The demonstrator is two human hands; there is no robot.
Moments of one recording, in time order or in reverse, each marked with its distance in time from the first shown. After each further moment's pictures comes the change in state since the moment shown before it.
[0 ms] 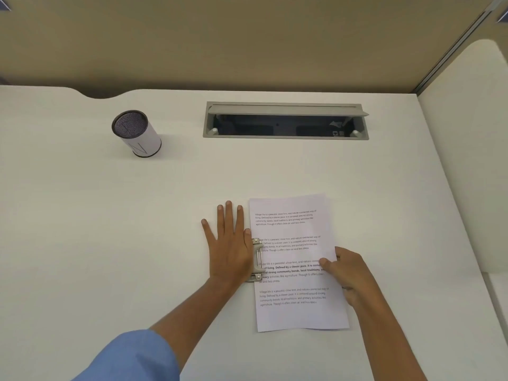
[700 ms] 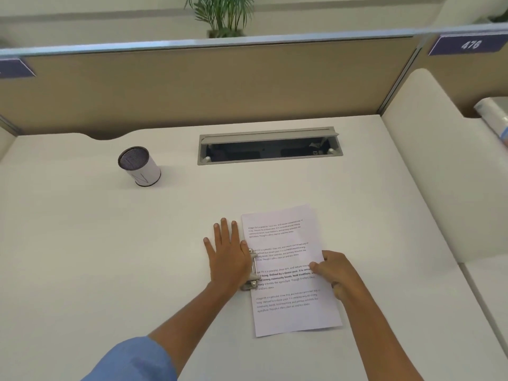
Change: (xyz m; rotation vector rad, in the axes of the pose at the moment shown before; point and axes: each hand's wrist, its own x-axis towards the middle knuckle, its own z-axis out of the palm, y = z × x) left_hand 0.007 0.015 -0.020 -0.013 -0.150 -0.109; right_hand -0.017 -0.012 -0.004 -0.040 -0.023 -0.006
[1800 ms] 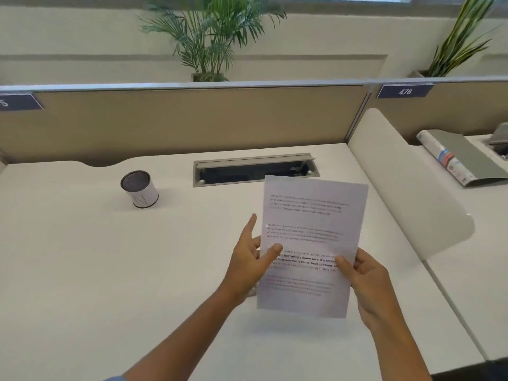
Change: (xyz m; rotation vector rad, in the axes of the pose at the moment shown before) left_hand -0.075 0.049 -0.118 -1.222 -0.297 0.283; right_hand -0.142 0.004 -0.034 0.610 0.177 -0.515
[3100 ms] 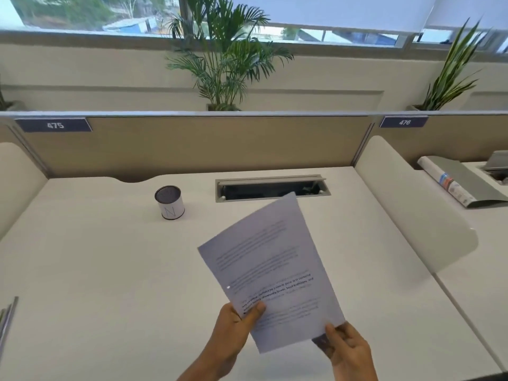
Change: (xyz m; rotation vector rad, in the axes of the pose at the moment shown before) left_hand -0.128 -0.029 -0.060 -0.204 0.153 -0.177; right_hand -0.103 0.109 0.045 0.355 -0.010 0.105
